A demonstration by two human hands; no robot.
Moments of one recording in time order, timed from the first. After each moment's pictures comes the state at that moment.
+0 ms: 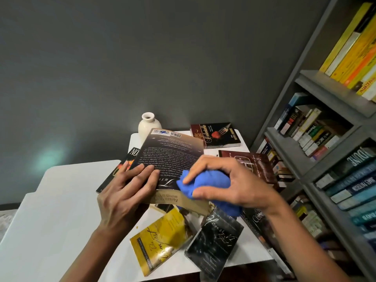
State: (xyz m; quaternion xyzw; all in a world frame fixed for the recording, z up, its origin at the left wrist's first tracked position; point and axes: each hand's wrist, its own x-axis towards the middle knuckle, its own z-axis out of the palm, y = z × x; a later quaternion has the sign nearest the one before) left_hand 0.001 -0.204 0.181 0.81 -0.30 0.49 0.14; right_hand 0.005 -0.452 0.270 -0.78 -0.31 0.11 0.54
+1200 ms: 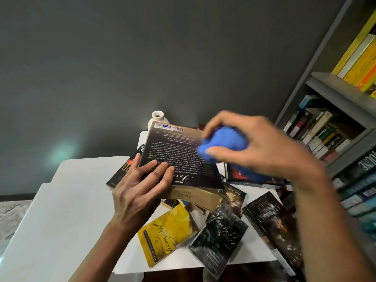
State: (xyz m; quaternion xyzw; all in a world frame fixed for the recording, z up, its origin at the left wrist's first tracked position) left_hand -0.011 -0.216 0.189 0.80 -0.28 0.51 0.13; right_hand -0.006 -0.450 0.351 -0.90 -0.28 0.01 0.35
